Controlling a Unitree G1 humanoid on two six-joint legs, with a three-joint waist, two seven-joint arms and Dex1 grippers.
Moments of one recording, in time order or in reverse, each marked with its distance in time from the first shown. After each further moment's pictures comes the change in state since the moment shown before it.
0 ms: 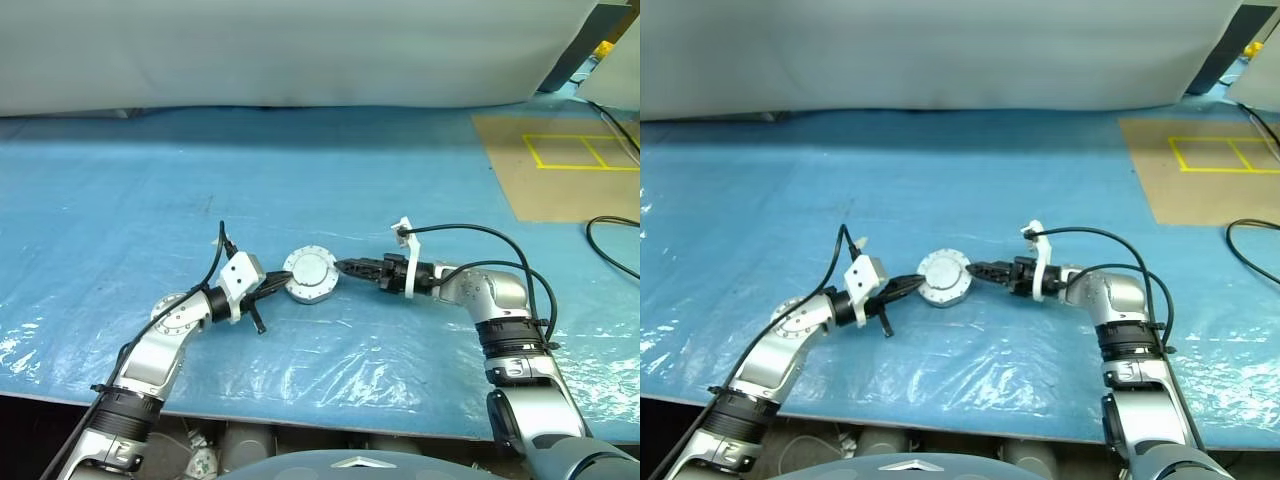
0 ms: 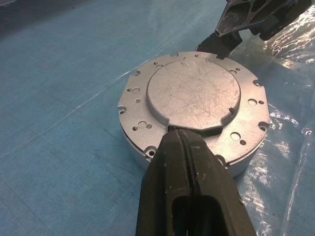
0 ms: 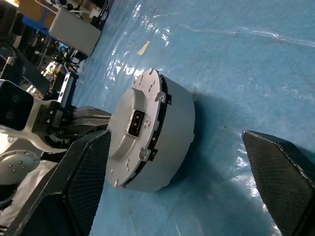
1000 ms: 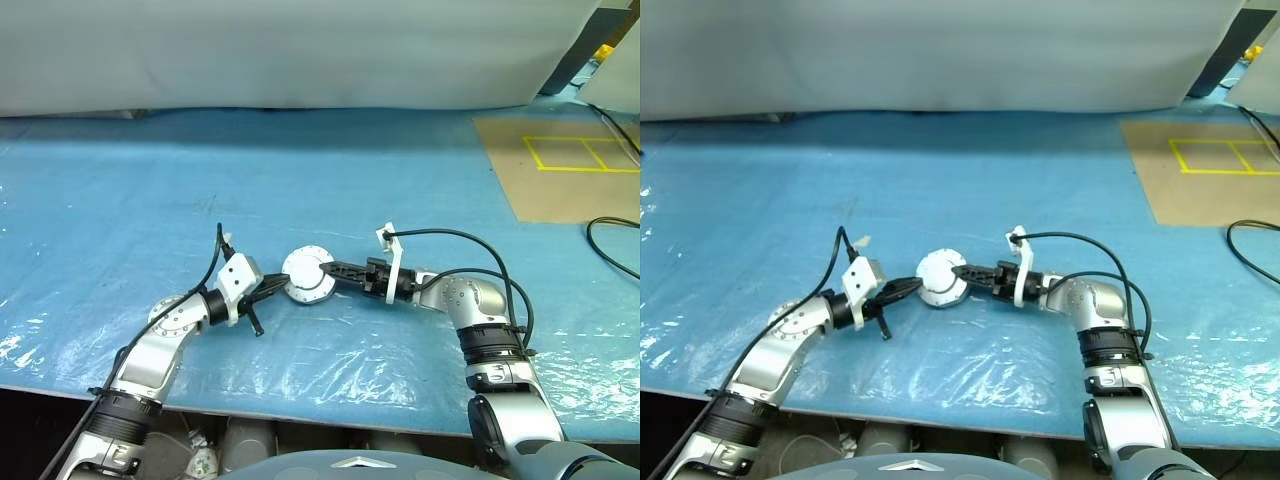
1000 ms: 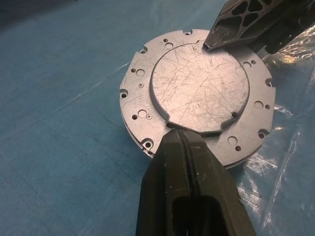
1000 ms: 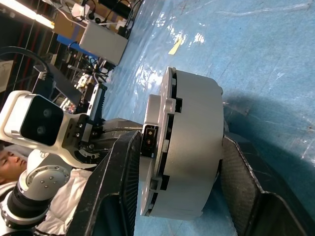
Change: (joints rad) left arm 0.016 0.007 0.007 -0.006 -0.013 0.022 0.001; right arm 0.021 0.078 0.003 0.001 0.060 0.010 -0.044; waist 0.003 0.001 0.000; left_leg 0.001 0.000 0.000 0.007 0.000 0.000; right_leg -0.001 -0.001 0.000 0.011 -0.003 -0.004
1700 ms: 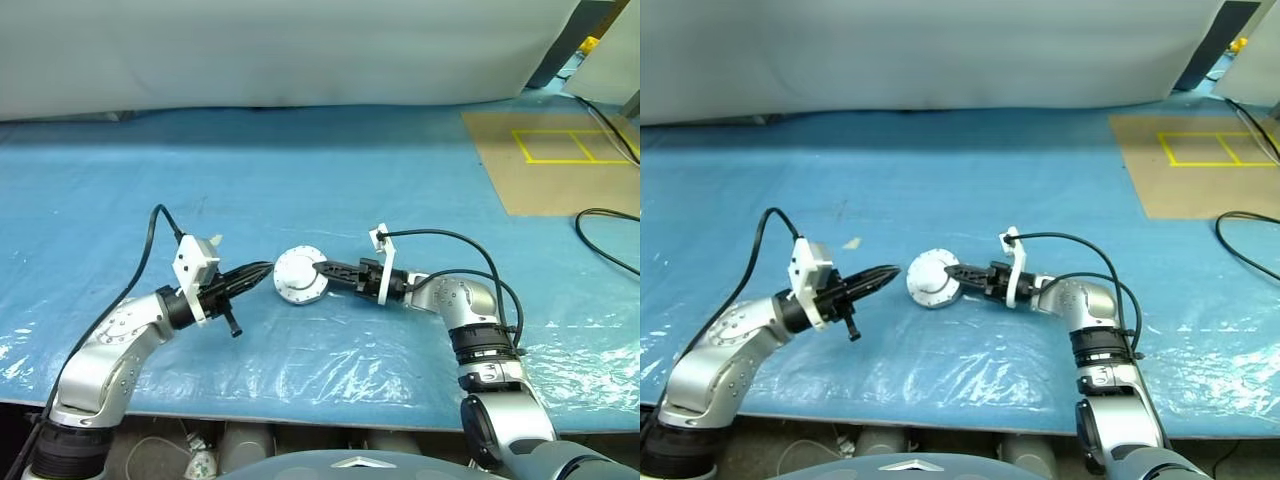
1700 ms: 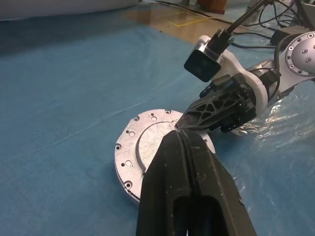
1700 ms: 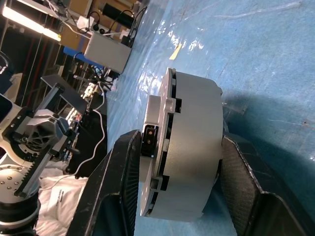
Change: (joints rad) left arm 0.133 0.091 0.233 -0.380 -0.400 0.364 0.009; right arm -0.007 0.041 -0.003 0.030 0.017 -0.005 -0.025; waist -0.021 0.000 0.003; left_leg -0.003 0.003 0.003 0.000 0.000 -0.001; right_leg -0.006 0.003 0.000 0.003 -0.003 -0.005
